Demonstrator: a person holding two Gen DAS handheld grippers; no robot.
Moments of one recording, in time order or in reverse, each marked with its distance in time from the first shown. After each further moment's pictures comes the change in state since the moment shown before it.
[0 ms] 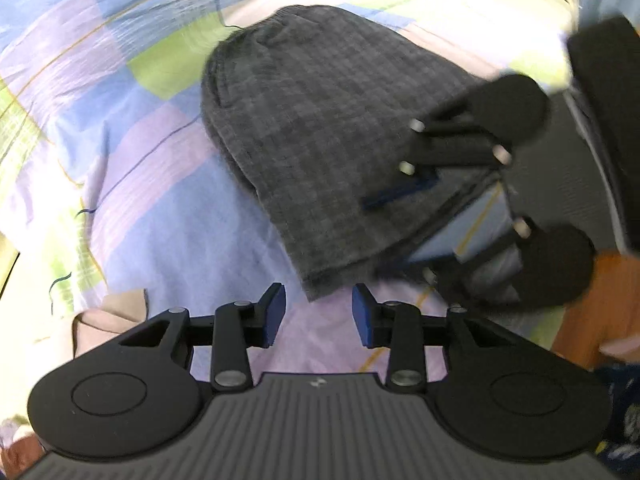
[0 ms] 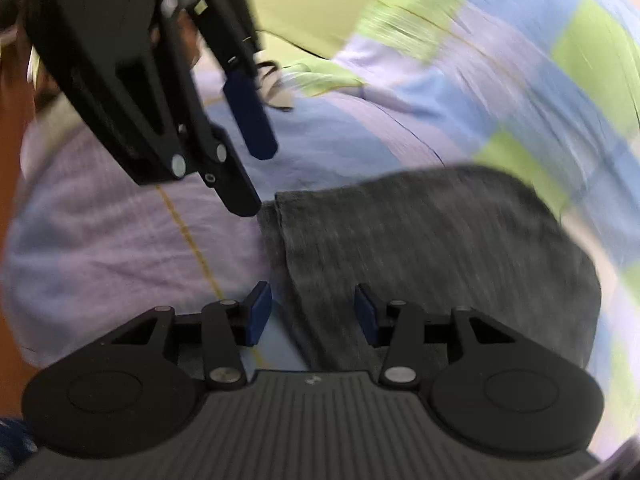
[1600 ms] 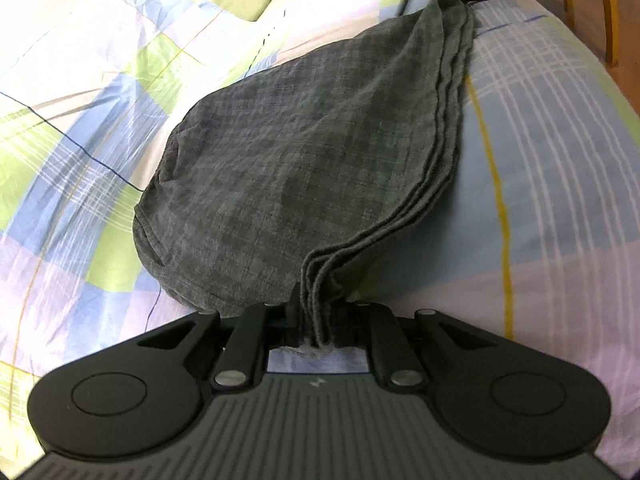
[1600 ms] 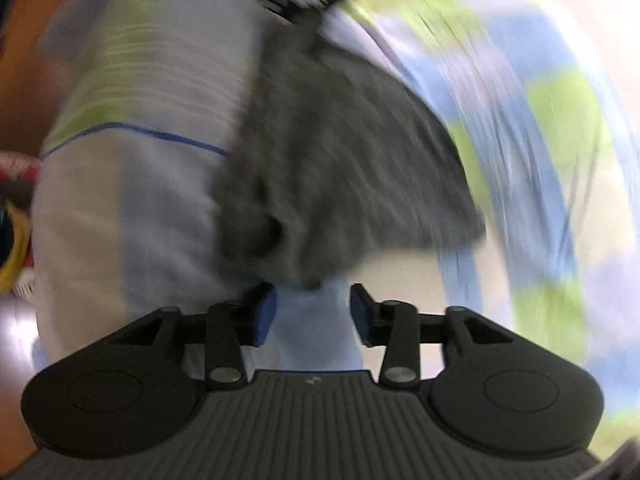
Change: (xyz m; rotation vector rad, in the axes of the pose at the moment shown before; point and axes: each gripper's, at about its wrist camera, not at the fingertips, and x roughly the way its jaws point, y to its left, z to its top) left arm 0.058 -0.036 0.000 0.654 -0.257 0.150; right arm -0.108 -0.061 -0.174 -0.646 -0.011 -0.125
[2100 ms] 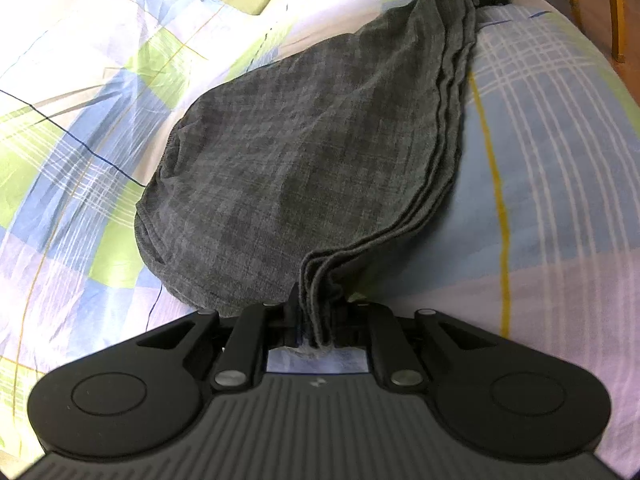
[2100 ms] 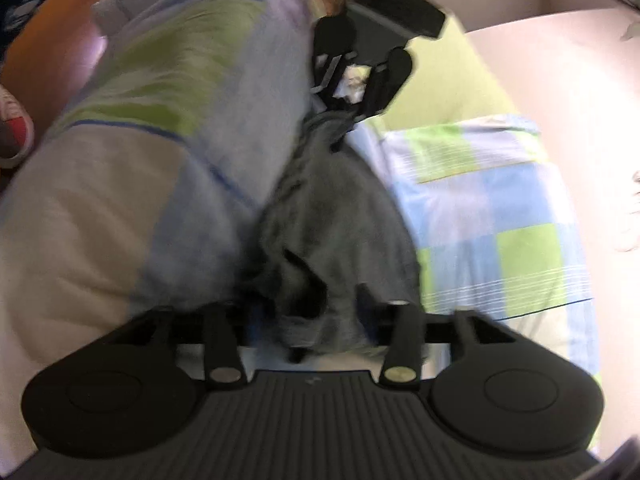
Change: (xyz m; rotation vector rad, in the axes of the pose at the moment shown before) left arm 0.002 -0.001 0.005 0.006 0.029 -0.001; right arm 0.004 0.028 -0.009 -0.212 -0.211 -0.182
